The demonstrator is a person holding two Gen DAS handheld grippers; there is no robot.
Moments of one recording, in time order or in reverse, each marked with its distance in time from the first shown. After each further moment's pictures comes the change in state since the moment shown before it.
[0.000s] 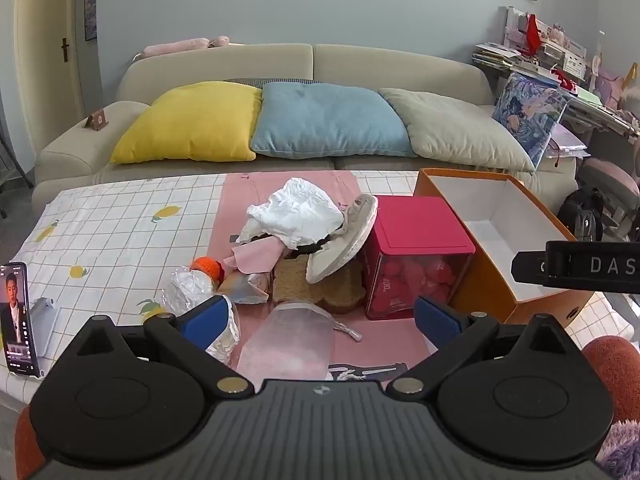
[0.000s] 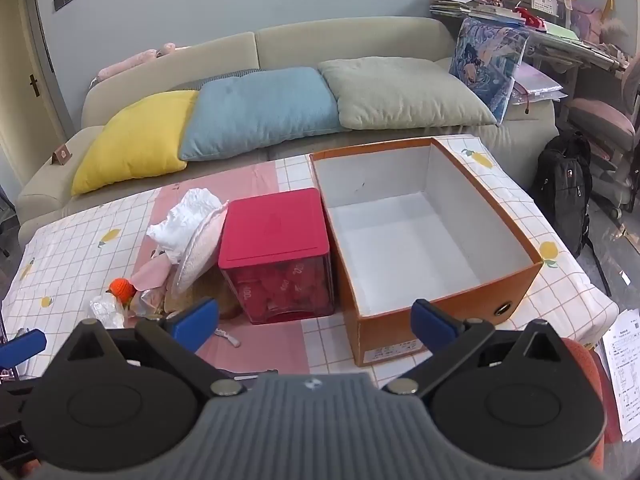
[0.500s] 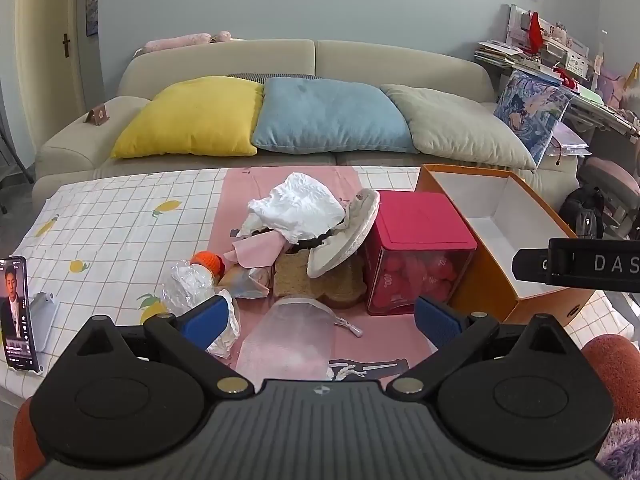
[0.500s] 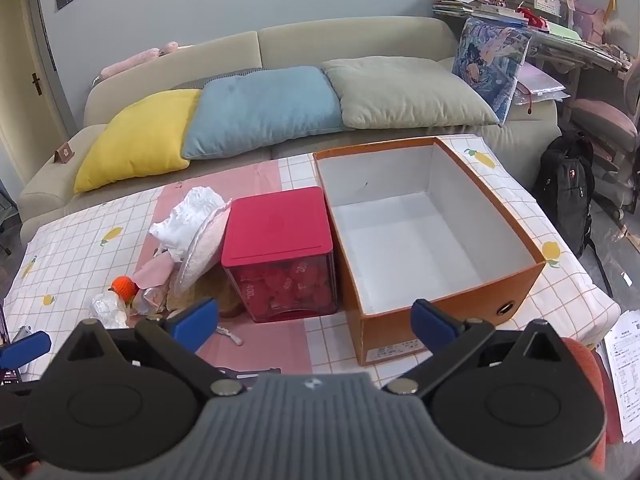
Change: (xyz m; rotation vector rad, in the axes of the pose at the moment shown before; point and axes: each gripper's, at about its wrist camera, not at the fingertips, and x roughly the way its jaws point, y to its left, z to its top) left arm 0.005 0.000 -0.005 -0.011 0.012 -0.002; right arm -0.001 0.002 0.000 -0.003 -0.002 0.000
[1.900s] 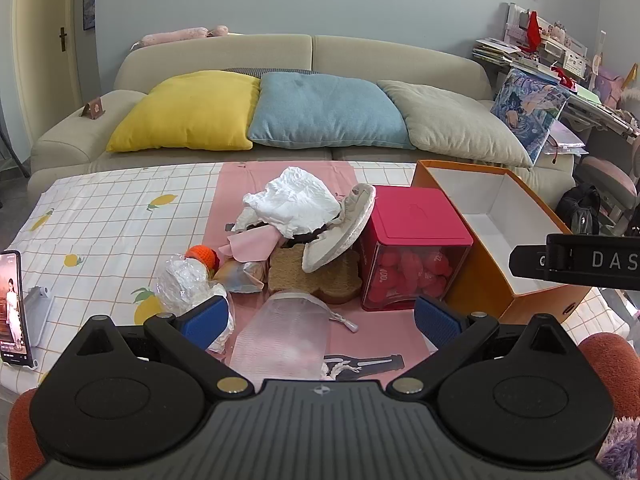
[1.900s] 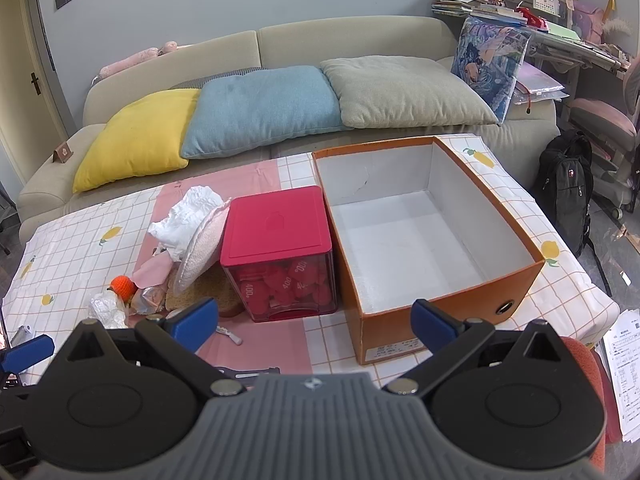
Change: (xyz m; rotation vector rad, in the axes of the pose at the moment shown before) left arm 0.000 -0.004 -0.006 -0.002 0.013 -0.009; right arm 0.000 0.000 -0.001 -0.004 -0.001 0.002
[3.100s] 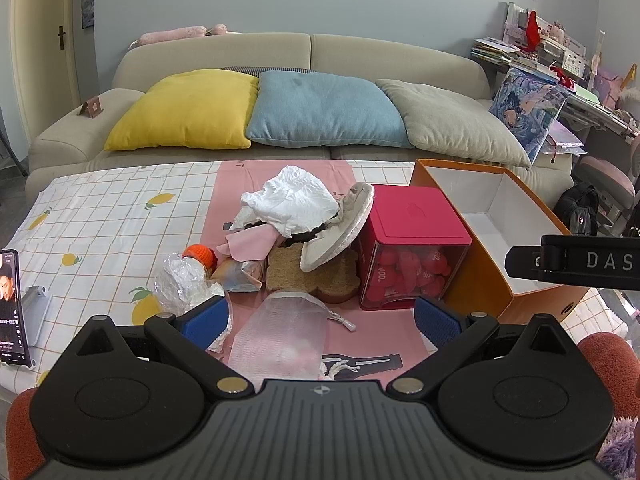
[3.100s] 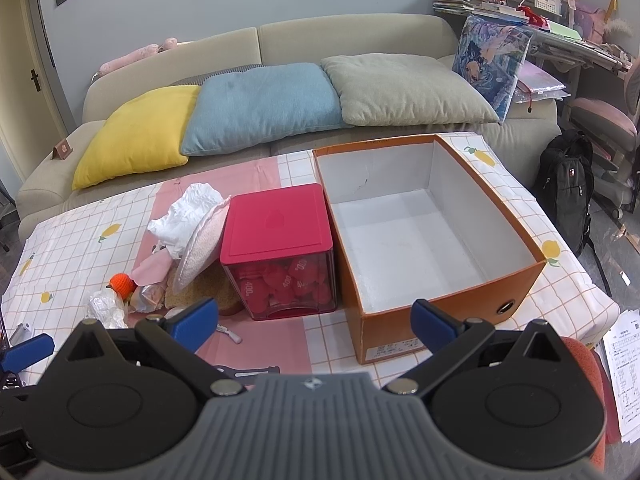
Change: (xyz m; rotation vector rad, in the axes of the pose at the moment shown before) left arm -0.002 -0.003 0.001 -0.003 0.005 -0.003; right arm 0.002 -0.001 0.000 0.000 0.006 -0.001
